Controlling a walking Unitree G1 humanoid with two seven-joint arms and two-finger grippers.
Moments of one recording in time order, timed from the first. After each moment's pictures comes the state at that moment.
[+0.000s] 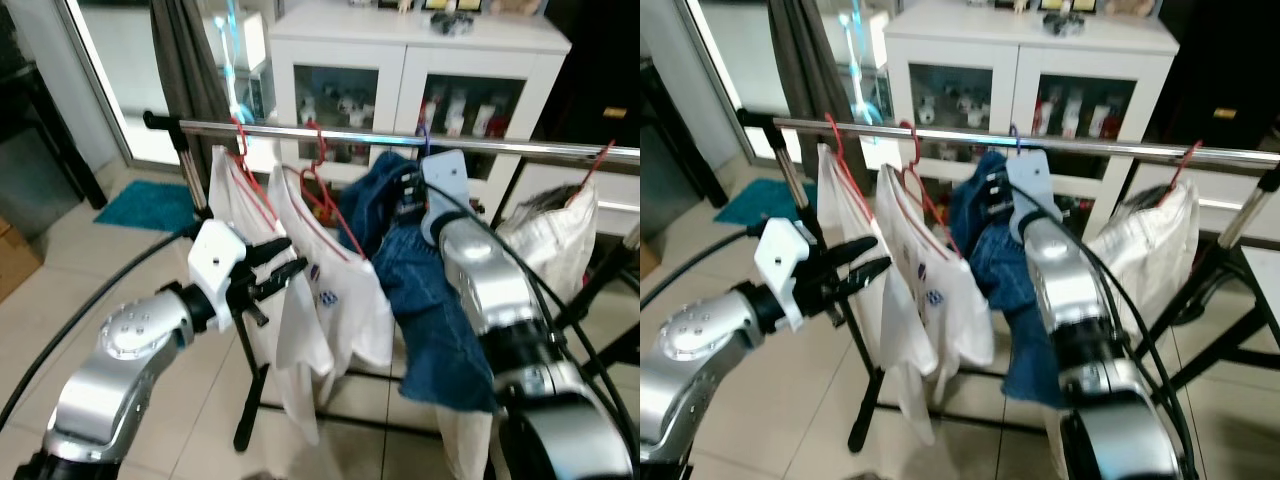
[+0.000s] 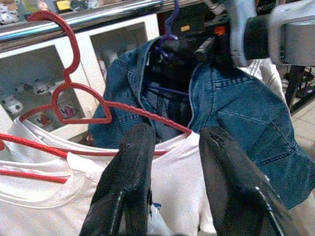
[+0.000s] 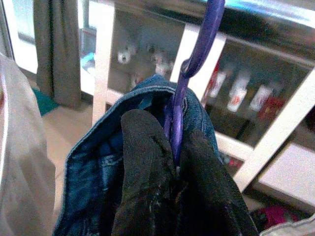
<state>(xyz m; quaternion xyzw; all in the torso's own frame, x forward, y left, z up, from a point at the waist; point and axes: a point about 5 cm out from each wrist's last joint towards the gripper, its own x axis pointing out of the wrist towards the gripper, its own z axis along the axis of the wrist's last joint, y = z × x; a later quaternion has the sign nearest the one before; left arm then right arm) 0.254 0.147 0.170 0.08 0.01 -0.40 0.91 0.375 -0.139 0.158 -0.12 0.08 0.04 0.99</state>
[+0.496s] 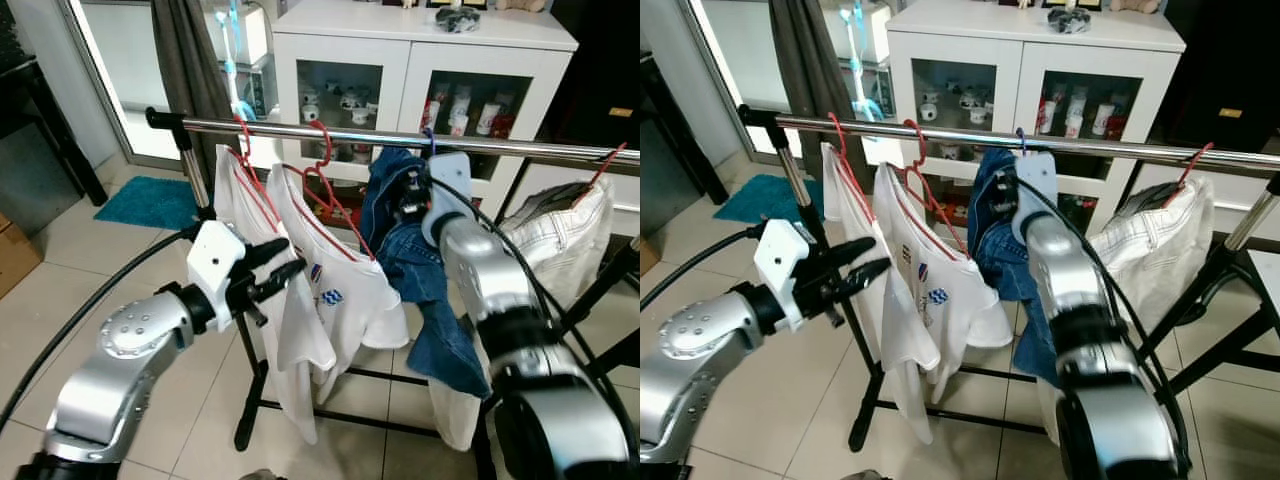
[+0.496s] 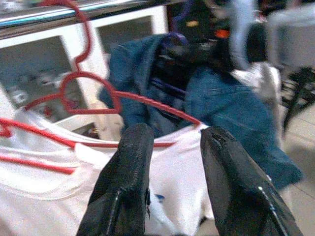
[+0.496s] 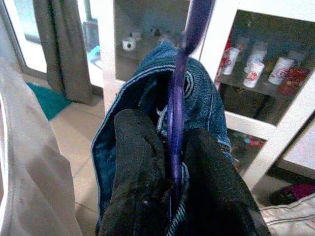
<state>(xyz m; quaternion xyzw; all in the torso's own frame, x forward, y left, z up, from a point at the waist) 0.258 0.146 0.167 0.06 0.01 -0.36 0.93 0.376 -0.145 0.152 -0.06 0.08 0.06 0.99</state>
